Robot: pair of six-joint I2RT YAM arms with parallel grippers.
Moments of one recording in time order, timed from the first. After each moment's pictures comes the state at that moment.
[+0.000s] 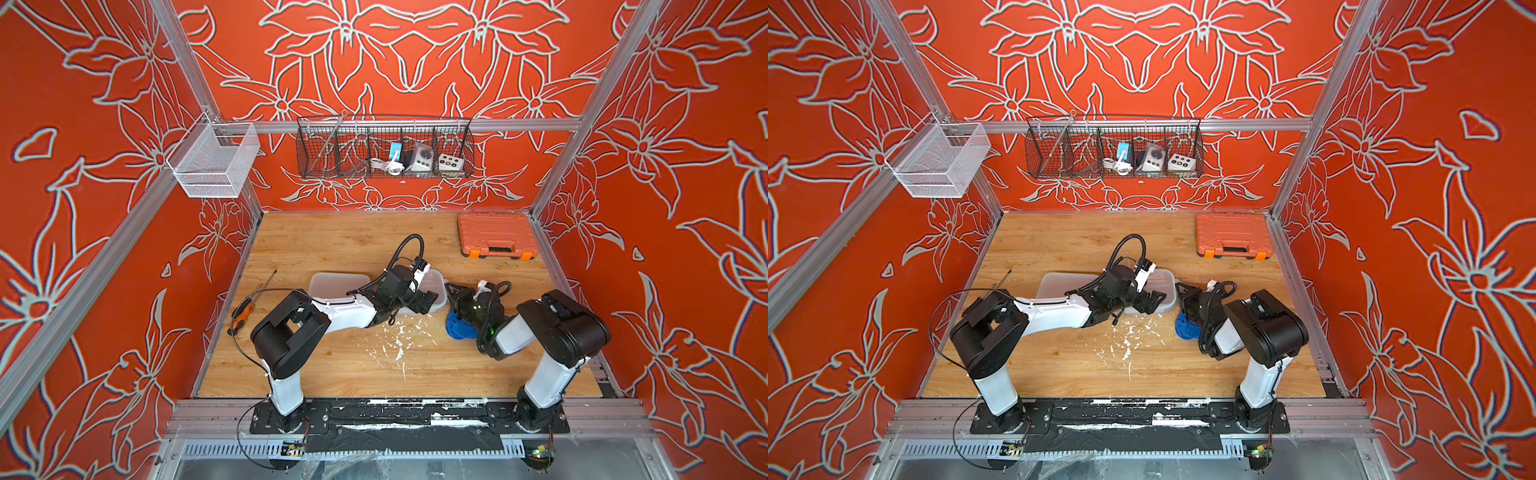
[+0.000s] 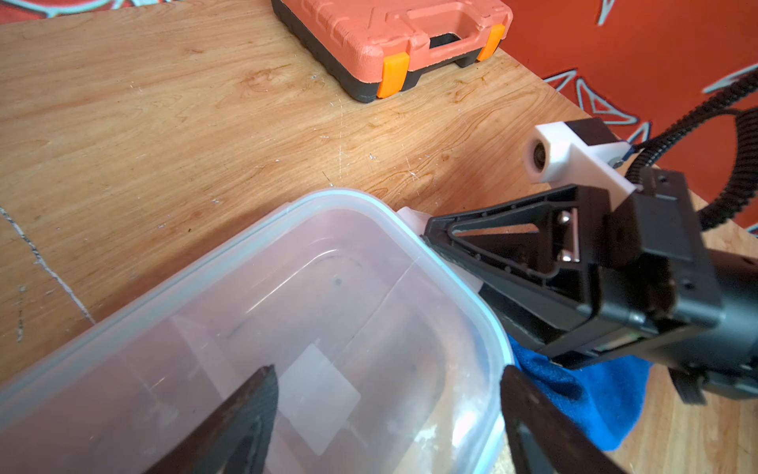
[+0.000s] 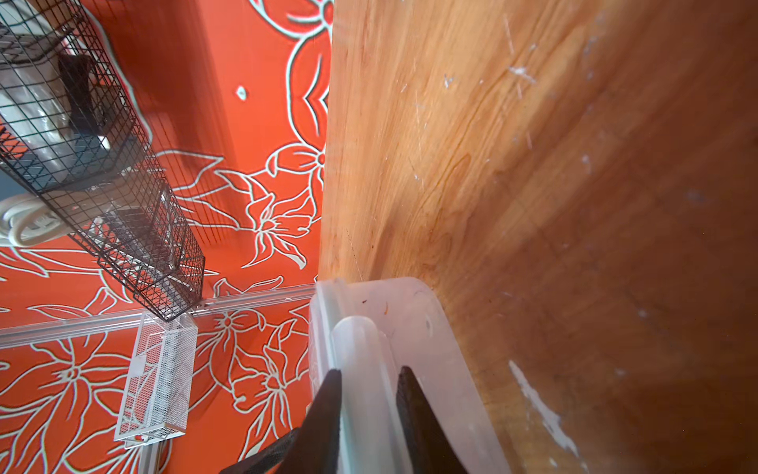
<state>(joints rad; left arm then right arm) -0.75 1.79 0.97 0.27 0.09 -0.19 0.43 1.75 0.28 1.19 -0.09 1.49</state>
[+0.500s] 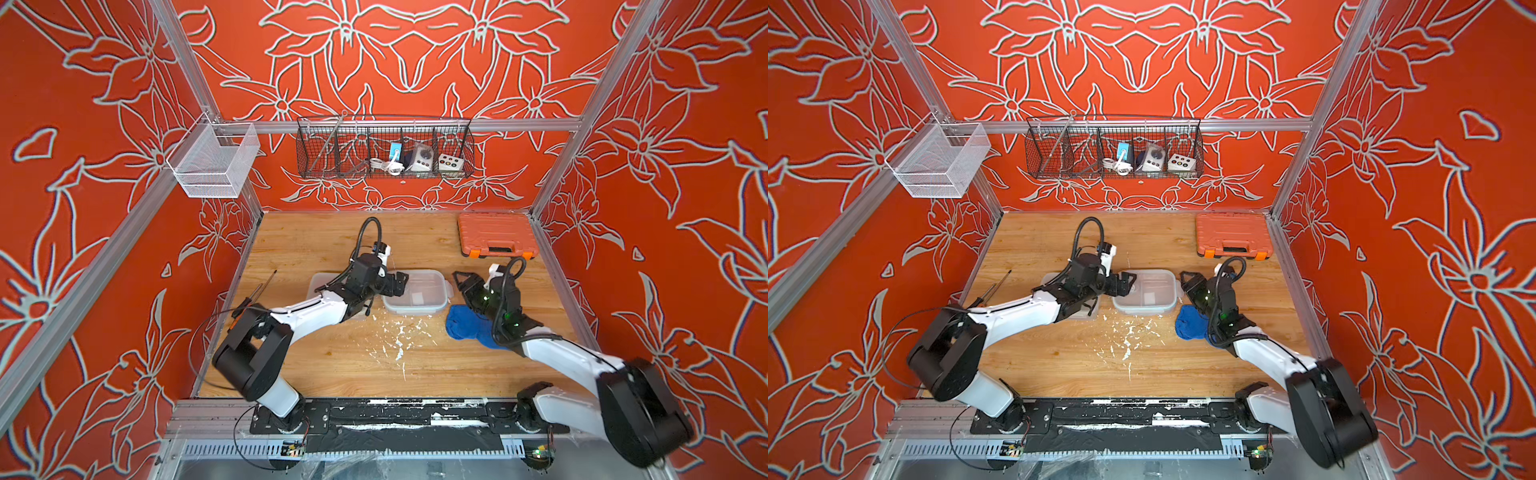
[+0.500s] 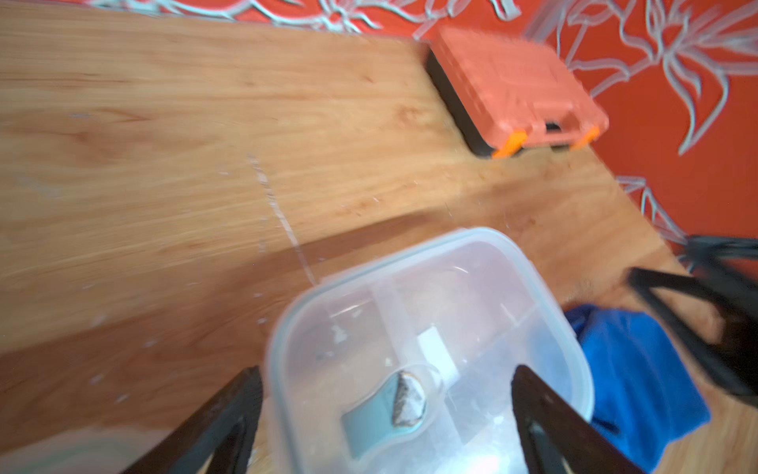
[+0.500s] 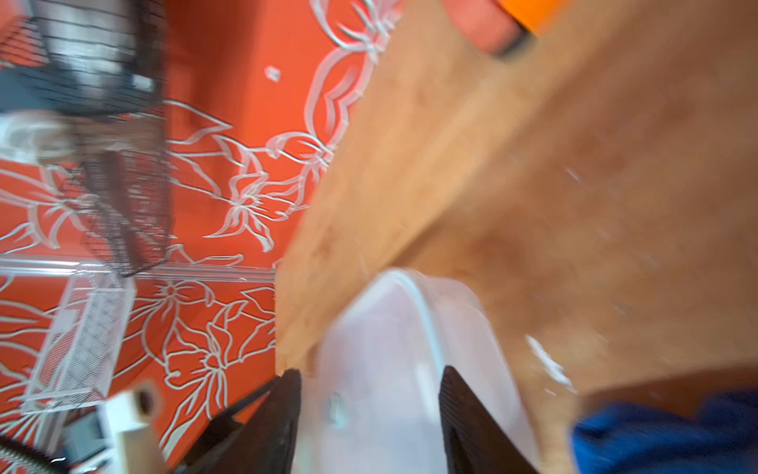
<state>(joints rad) -0.55 1.53 0.85 0.15 0.04 -0.39 0.40 1.12 0.50 0.27 -0.03 1.11</state>
